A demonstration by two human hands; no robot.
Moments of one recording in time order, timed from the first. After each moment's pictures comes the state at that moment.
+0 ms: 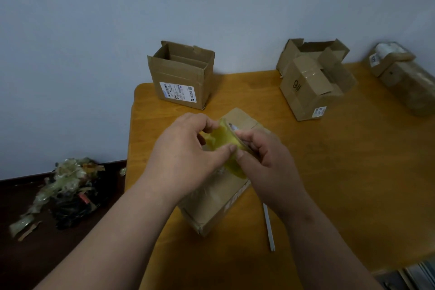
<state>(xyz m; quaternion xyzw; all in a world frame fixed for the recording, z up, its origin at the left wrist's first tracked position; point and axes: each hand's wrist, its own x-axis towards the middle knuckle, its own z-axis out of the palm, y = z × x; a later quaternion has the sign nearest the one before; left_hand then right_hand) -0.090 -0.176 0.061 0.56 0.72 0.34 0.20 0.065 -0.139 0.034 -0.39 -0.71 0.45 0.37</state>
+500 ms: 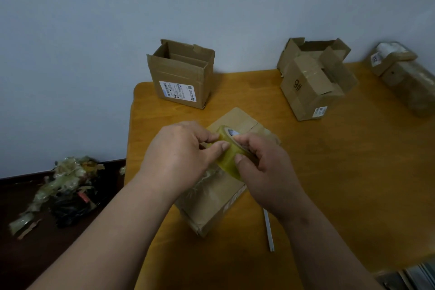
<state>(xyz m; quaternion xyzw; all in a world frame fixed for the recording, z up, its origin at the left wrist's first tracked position) -0.099 -0.170 0.052 0.60 0.72 0.29 0.17 0.066 -0.133 0.024 -0.40 -0.77 0.36 0.33</state>
